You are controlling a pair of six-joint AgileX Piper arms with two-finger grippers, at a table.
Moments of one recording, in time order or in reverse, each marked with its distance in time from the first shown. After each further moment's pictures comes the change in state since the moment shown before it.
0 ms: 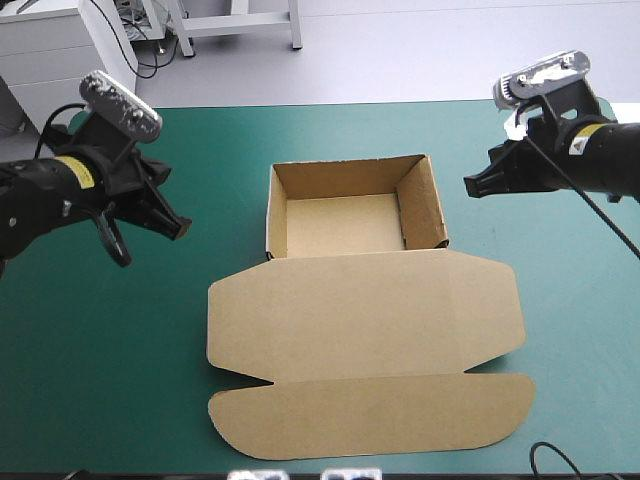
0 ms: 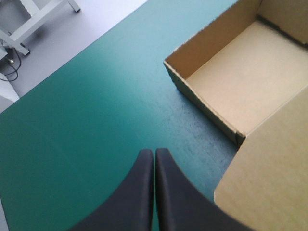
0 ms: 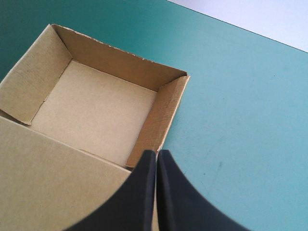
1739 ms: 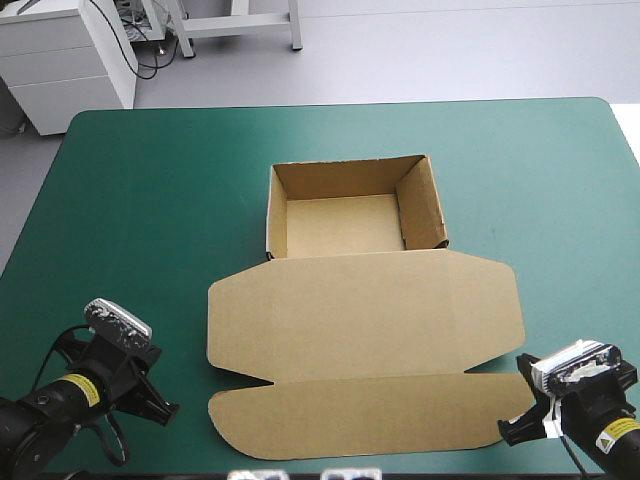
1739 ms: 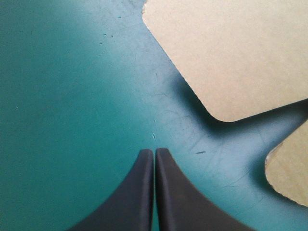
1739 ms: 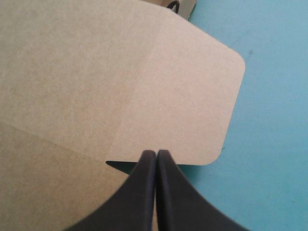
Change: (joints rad) left arm 0.000 -0.649 1.118 -0.011 -0.328 -0.160; right arm 0.000 -0.997 1.281 0.014 -0.409 -0.052
